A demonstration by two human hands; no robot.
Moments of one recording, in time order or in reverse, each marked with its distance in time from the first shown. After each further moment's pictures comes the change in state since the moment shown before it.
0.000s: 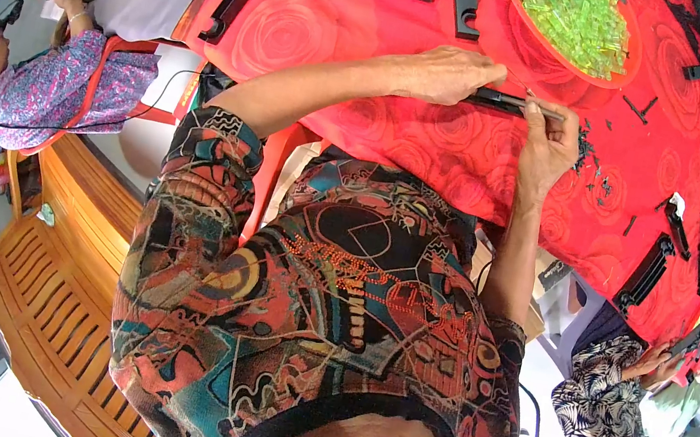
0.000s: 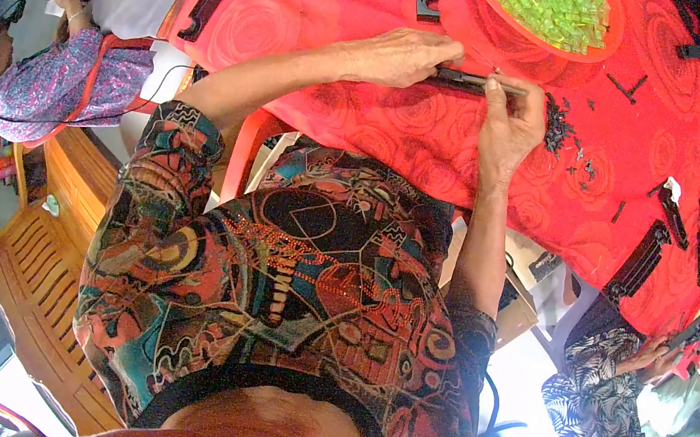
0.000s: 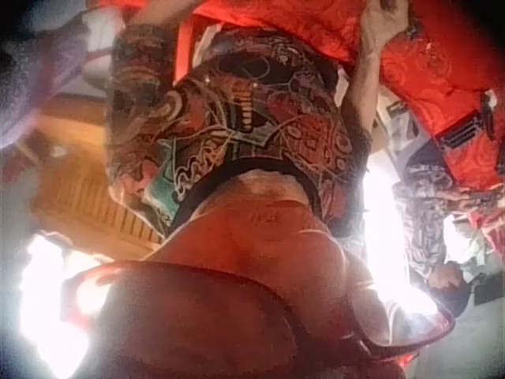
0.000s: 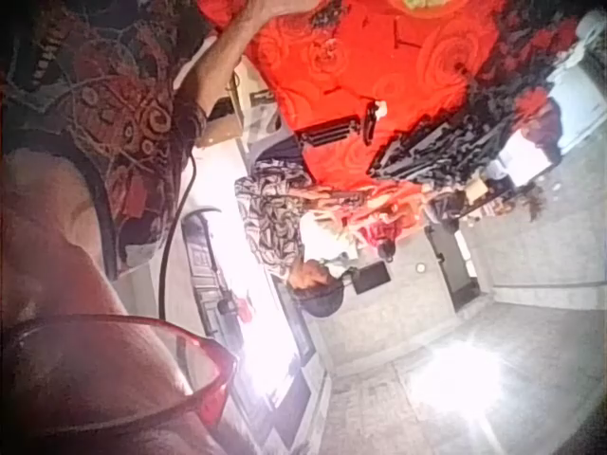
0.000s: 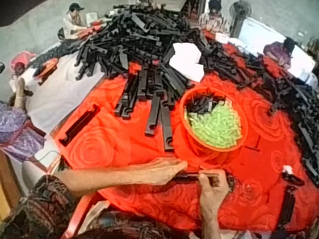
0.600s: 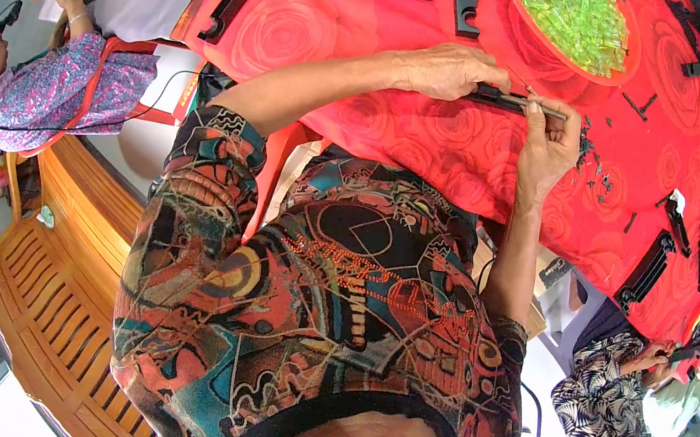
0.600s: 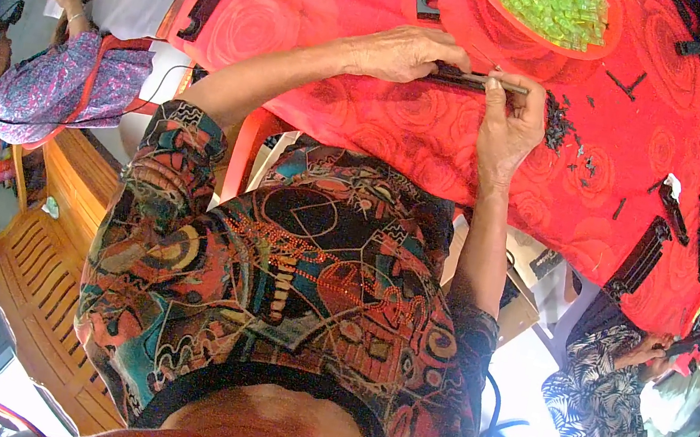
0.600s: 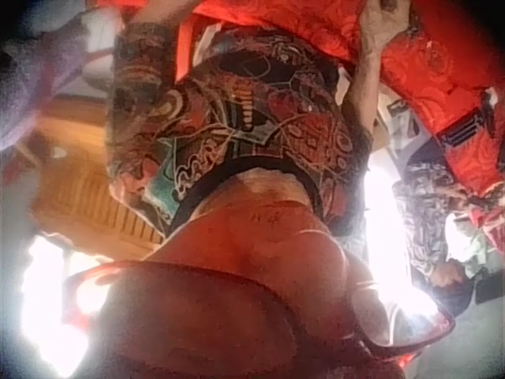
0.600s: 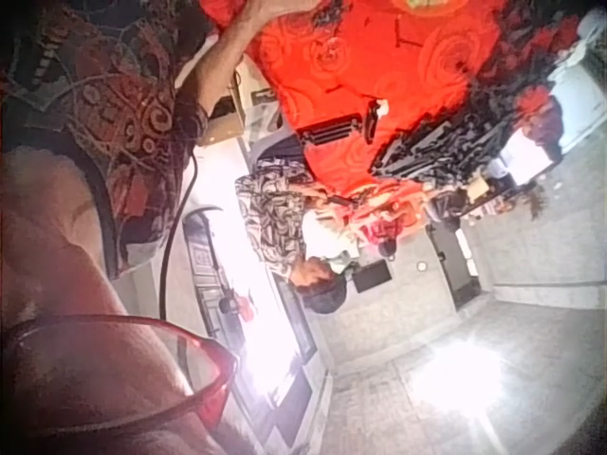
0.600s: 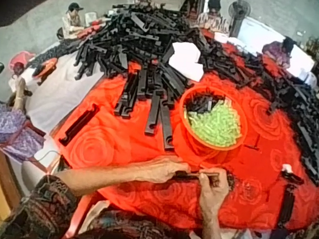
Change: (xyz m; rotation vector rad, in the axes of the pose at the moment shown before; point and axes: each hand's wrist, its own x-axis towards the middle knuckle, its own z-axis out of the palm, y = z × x) left_hand 0.005 -0.012 0.005 -0.119 -0.015 0.096; right_hand -0.002 -0.008 -0.001 0.054 -0.016 0.003
